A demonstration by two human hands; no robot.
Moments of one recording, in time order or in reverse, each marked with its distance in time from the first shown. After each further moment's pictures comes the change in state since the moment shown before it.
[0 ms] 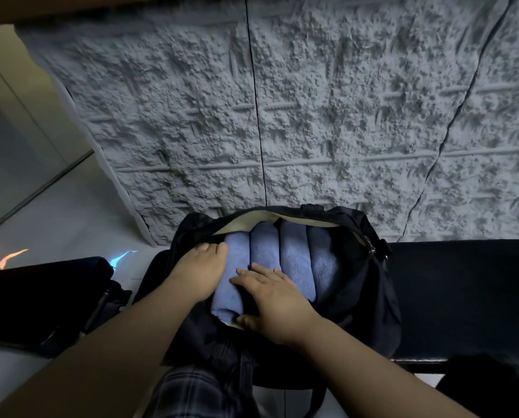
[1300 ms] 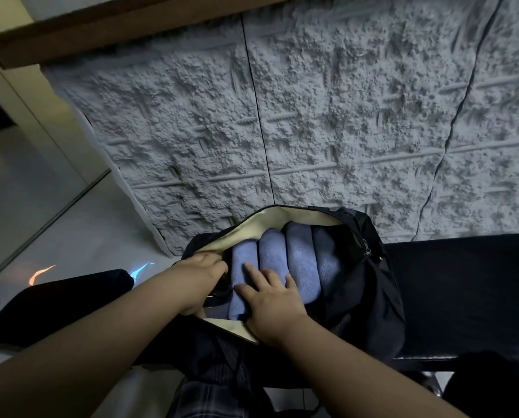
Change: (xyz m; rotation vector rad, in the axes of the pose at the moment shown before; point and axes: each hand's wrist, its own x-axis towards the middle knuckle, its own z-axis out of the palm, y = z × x) left_hand -0.035 -0.020 -0.062 0.154 -0.395 0.177; right_hand 0.008 -0.019 0.007 -0.199 -0.094 0.122
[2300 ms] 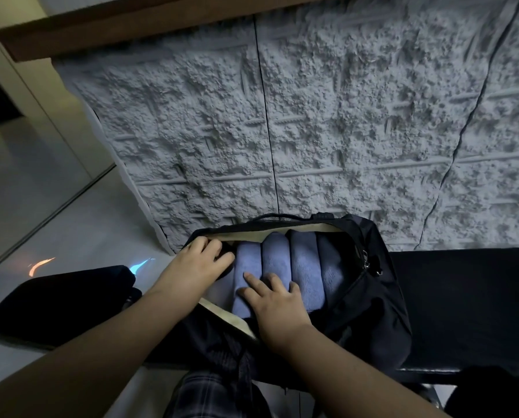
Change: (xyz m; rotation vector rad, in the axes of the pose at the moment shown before) left_hand 0.003 -0.008 0.023 0.149 0.682 -0.011; right_hand -0.001 0.001 0.001 -0.126 -0.024 -0.019
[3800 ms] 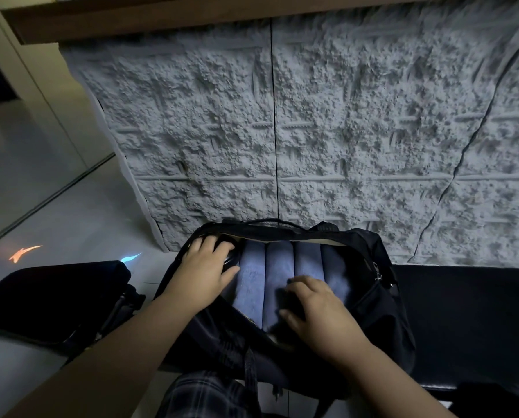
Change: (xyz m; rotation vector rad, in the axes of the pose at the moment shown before) left_hand 0.010 0.008 0.019 -0.438 -0.026 -0.361; right_hand -0.036 0.044 -0.016 0.320 0.294 0.089
